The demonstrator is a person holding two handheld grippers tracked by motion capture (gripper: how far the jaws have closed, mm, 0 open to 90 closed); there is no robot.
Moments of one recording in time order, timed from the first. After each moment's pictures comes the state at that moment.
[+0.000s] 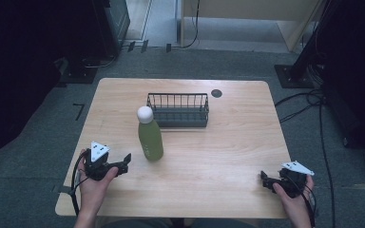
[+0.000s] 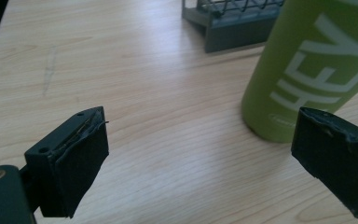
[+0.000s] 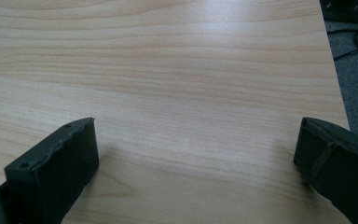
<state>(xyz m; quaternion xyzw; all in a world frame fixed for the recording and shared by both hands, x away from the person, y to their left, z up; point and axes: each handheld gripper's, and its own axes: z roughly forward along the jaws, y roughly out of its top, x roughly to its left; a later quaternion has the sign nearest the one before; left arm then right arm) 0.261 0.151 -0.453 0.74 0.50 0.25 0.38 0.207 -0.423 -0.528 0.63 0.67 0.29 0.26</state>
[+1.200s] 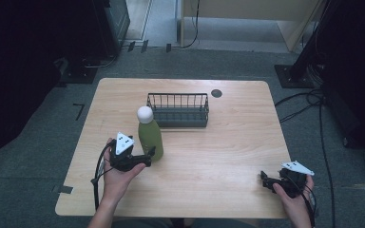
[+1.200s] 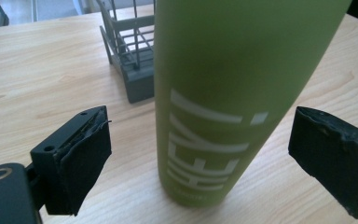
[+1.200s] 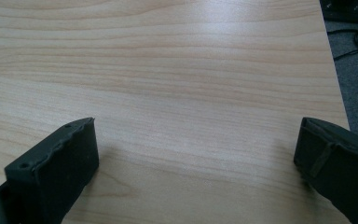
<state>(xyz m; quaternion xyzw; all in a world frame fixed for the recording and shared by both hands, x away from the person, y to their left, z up) 0.279 0.087 -0.441 0.75 0.44 0.23 0.44 0.207 -0.423 -0.528 0.63 0.67 0.29 0.26</state>
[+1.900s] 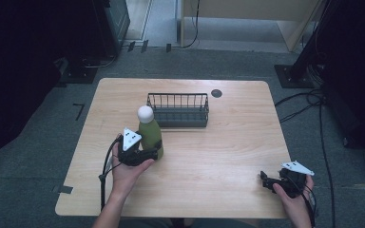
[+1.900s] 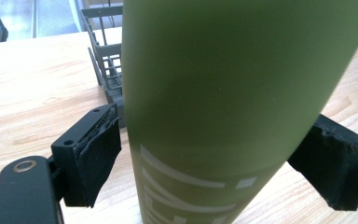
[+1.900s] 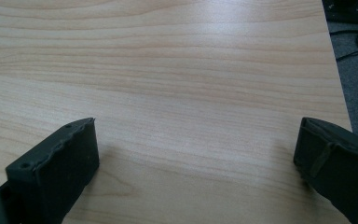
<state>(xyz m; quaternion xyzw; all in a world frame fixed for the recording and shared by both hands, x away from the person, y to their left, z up) 0.292 0.068 -0.444 0.73 0.44 0.24 0.47 0.207 -0.422 -0.528 0.63 0.67 0.29 0.25</state>
